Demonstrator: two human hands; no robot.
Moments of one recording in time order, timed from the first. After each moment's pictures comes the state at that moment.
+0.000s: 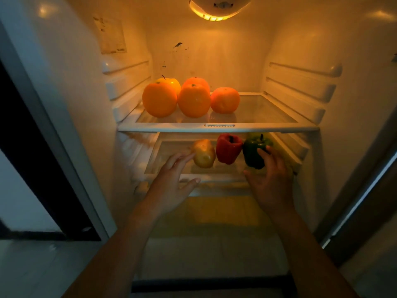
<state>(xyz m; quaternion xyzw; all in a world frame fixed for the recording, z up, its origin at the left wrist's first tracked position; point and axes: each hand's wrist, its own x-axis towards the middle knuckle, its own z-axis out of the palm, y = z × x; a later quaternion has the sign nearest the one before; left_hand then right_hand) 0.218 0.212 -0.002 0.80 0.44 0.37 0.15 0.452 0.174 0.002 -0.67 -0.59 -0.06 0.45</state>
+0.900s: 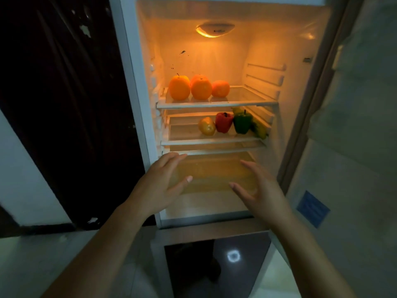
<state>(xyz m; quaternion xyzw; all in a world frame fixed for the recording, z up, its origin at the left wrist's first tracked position) 0.103 -0.006 0.034 0.85 0.43 0.29 0.09 0.341 -0.080 0.021 -0.60 -0.68 -0.01 0.42</state>
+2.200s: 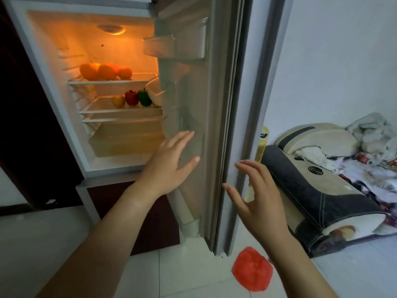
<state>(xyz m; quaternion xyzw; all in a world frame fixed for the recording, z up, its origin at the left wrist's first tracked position) 0.431 -0.408 0.059 0.87 0.35 0.33 0.11 0.607 -0.536 0.023 -0.62 -0.63 -0.11 0.45</state>
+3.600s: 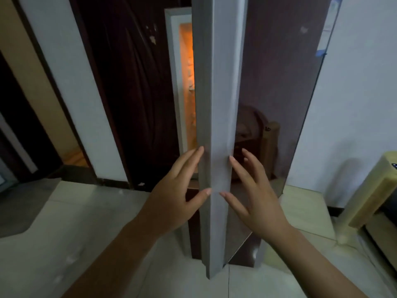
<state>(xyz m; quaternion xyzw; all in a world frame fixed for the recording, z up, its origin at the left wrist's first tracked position) 0.157 -0.357 0.047 0.81 0.45 0.37 0.05 0.360 -0.338 0.010 -0.43 -0.80 -0.04 0.42</state>
